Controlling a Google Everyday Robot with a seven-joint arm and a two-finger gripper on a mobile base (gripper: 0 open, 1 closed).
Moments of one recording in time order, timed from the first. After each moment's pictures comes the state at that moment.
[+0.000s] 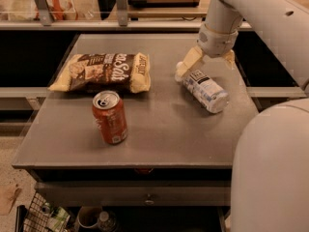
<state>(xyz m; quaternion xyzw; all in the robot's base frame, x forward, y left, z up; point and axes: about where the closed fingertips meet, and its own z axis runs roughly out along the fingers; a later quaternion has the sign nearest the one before) 0.635 -0.174 0.852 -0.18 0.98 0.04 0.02</state>
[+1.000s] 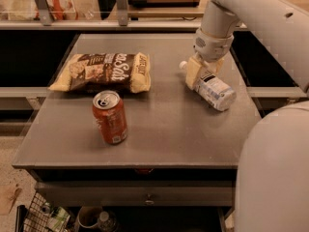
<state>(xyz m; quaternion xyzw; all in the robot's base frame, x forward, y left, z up) 0.622 -0.157 0.846 -0.25 0.97 0.06 0.02</state>
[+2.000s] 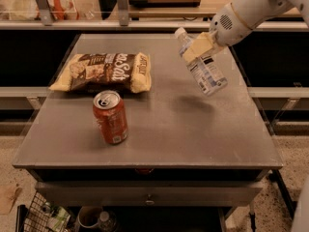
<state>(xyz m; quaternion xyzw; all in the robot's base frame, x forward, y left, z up) 0.629 -0.135 0.917 -0.30 0.90 0.25 0.19</state>
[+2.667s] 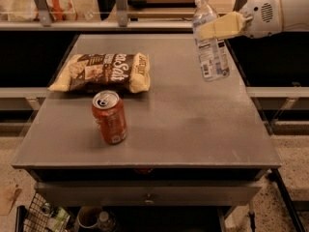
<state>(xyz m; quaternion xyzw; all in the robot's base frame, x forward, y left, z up) 0.610 -0.146 0.995 -0.31 0.79 0.40 0.35</state>
